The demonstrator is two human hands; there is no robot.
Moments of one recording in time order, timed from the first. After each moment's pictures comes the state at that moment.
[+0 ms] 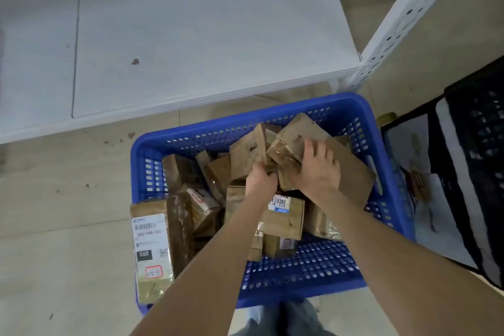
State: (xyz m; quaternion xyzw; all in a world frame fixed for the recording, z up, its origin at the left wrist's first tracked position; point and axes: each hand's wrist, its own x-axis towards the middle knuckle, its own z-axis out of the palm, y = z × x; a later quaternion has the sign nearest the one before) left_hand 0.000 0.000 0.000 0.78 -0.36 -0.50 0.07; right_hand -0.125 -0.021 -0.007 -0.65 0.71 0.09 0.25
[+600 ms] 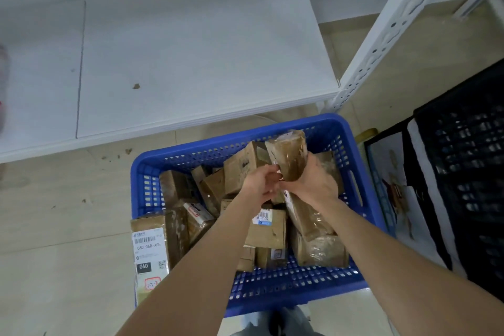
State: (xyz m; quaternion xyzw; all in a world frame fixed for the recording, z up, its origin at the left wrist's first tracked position) left_hand -0.013 -0.022 0.053 0.66 -0.09 -0.70 0.26; right_hand -0.143 -0.029 0.039 -0.56 0.75 0.02 0.36
